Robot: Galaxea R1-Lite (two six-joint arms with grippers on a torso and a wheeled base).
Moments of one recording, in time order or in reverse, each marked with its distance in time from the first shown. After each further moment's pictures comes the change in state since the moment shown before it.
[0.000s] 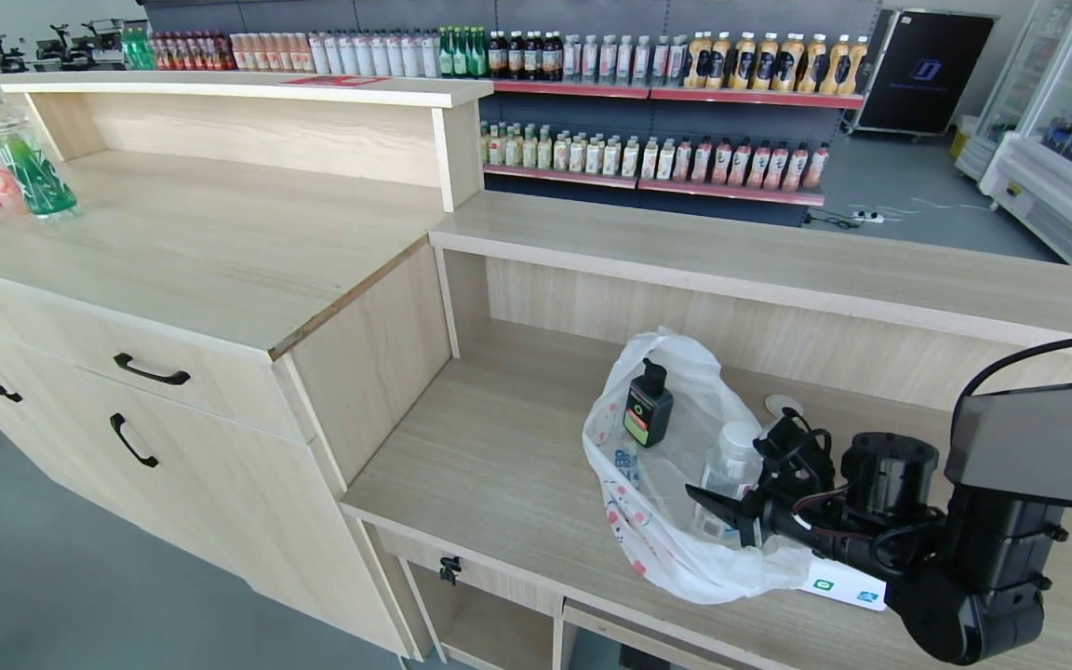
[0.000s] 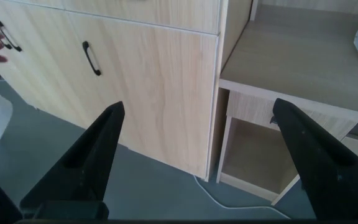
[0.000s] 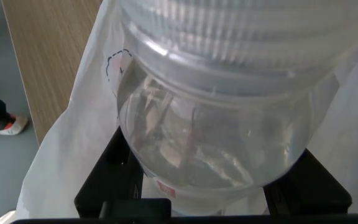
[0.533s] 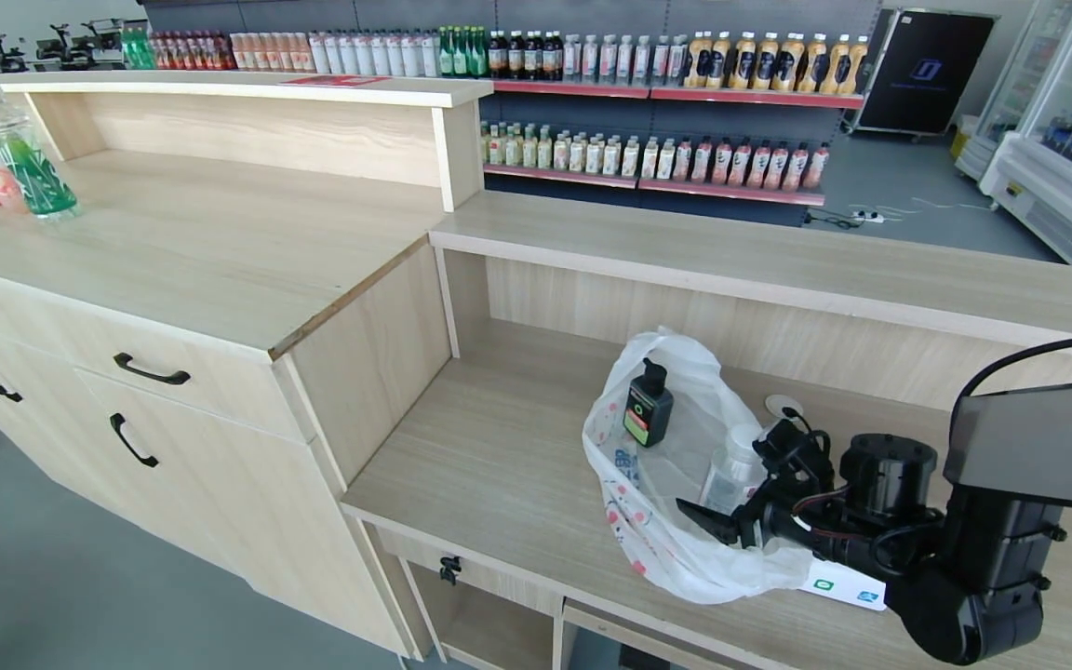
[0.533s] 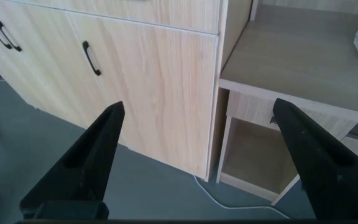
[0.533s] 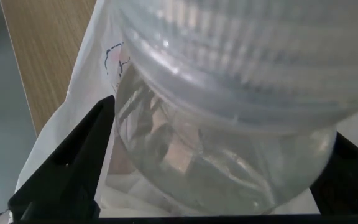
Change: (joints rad) left arm 0.000 0.000 0.000 0.000 0.000 0.000; right arm -0.002 -0.001 0.000 0.006 -0.003 0.002
